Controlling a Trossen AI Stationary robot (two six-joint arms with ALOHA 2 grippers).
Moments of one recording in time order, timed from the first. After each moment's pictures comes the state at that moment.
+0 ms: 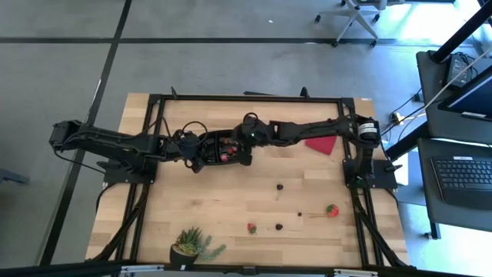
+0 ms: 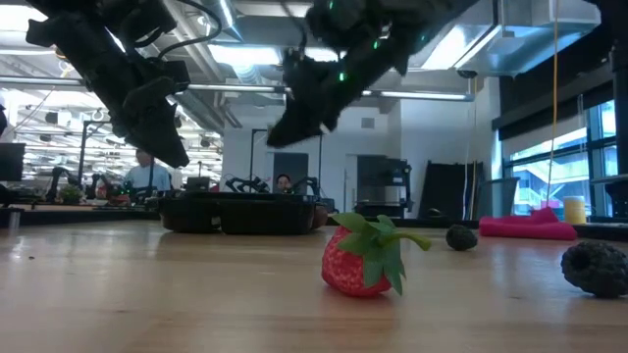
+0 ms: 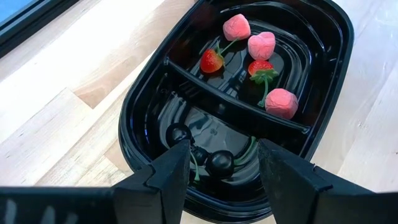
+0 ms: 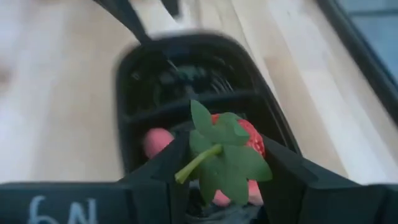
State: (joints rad) left arm 0.01 1.00 0.51 -0.43 -0.44 -0.54; right arm -0.13 1.92 1.34 -0.08 0.08 -0.06
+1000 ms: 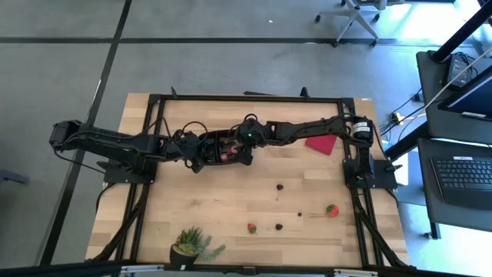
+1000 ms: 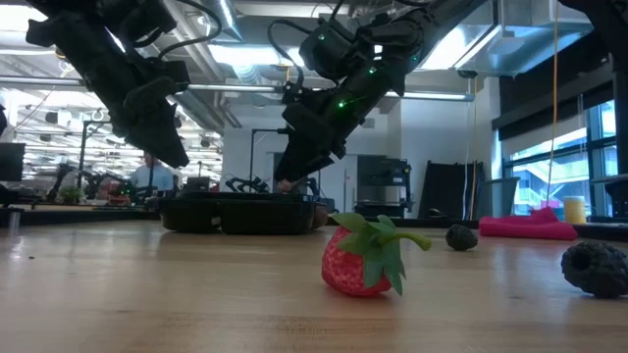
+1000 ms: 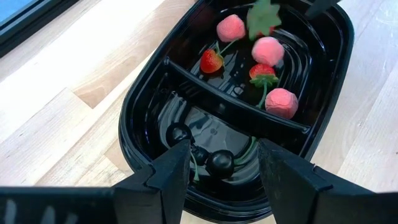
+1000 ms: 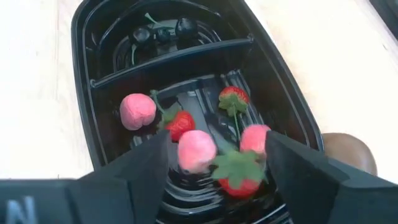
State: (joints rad) left arm 0.01 1.00 0.51 -0.43 -0.44 -0.54; right arm -0.17 1.99 1.34 -0.14 0.07 0.02
